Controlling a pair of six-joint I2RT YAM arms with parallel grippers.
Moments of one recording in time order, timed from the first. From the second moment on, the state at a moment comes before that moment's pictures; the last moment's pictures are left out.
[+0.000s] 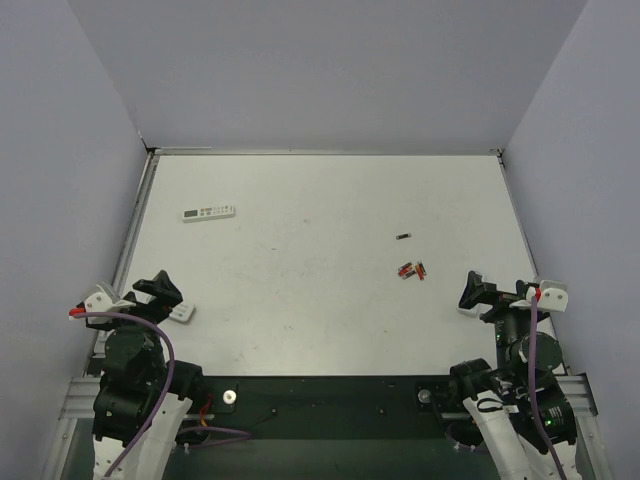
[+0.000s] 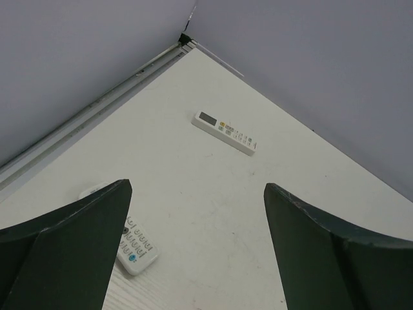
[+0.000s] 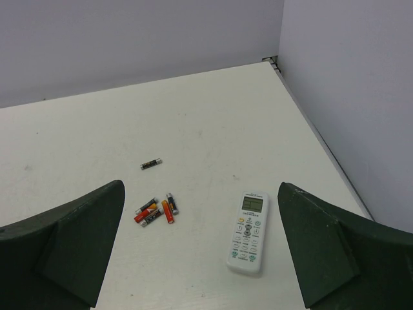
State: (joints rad) left arm -0.23 0.01 0.56 -0.60 -0.64 -0.49; right arm 0.28 0.01 0.58 -0.56 0.43 0.10
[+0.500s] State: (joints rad) left arm -0.22 0.01 0.56 -0.60 -0.62 -0.49; right arm 0.28 0.02 0.59 -0.57 0.43 0.14
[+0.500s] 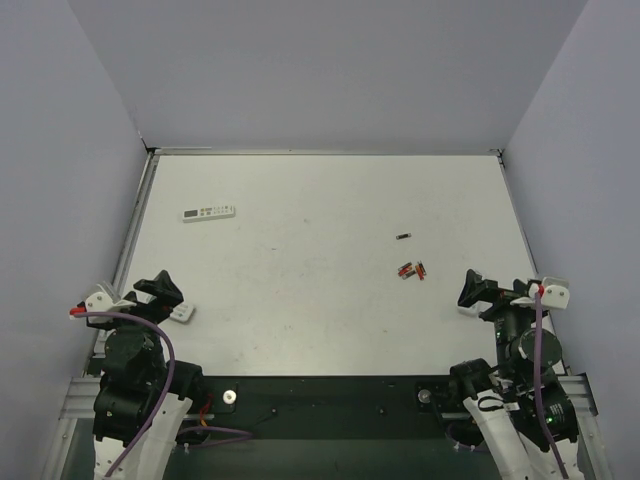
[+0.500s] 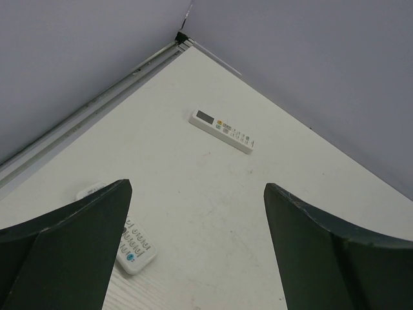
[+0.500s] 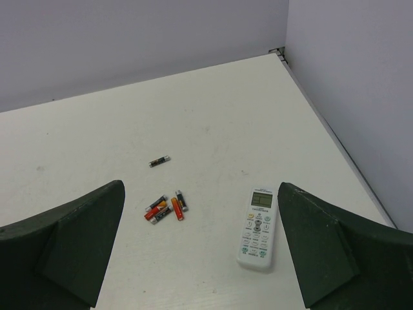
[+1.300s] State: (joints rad) left arm -0.23 0.01 0.56 -0.61 -0.55 -0.49; right arm 0.01 1.05 0.84 -0.92 0.53 0.72
